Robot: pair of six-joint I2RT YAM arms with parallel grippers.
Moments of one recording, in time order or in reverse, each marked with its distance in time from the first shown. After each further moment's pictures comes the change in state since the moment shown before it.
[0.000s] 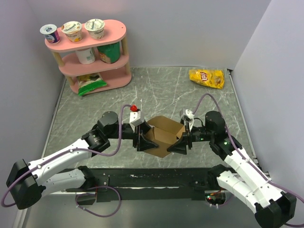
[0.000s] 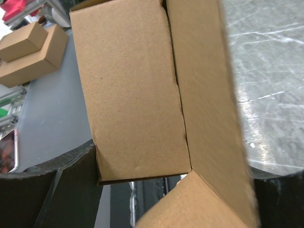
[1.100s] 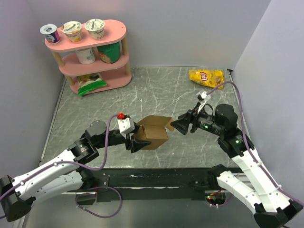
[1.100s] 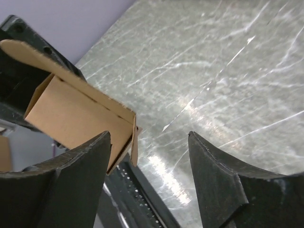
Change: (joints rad) left arm -0.045 -0.246 -0.073 -0.143 -0.302 0.184; right arm -0.023 -0.026 0.248 -0.162 0.542 0.227
